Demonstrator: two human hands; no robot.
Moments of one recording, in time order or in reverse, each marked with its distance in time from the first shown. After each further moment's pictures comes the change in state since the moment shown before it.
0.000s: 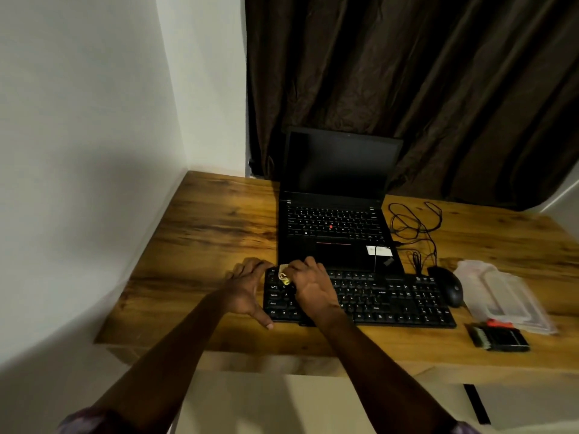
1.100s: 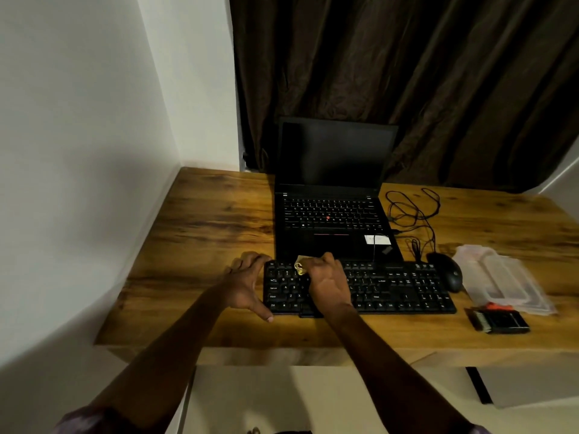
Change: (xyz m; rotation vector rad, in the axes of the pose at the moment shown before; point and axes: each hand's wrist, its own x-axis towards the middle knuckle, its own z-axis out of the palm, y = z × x) left_hand 0.005 -0.003 0.002 -0.006 0.000 0.033; right_hand -0.018 0.017 -0.001 0.070 0.020 0.219
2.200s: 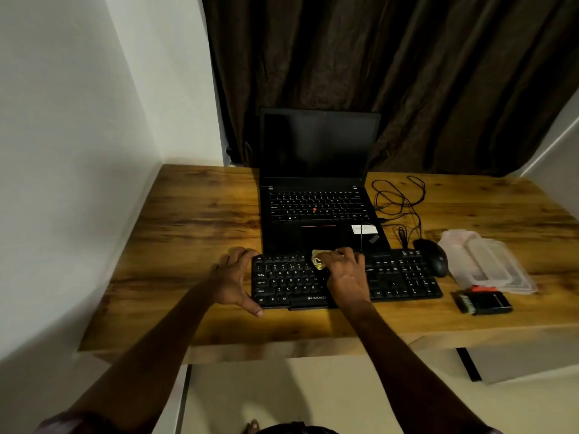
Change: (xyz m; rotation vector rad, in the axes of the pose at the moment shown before) left_hand 0.005 -0.004 0.000 0.040 -0.036 -0.029; right_hand -0.025 0.052 -0.006 -0.055 0.017 0.144
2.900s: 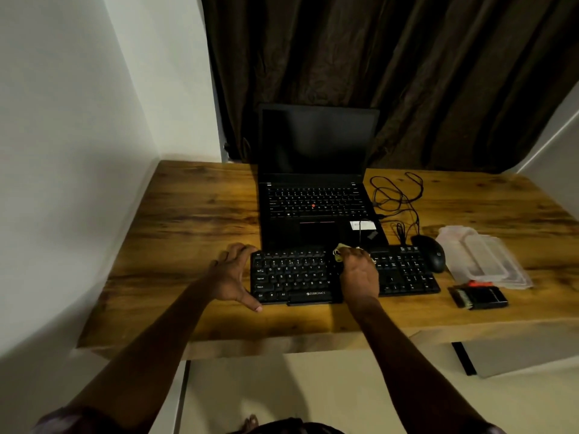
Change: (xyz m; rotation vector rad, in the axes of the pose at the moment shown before) left_hand 0.000 0.000 0.001 0.003 -0.009 -0.003; right_hand -0.006 0.019 0.010 0.079 0.104 0.174
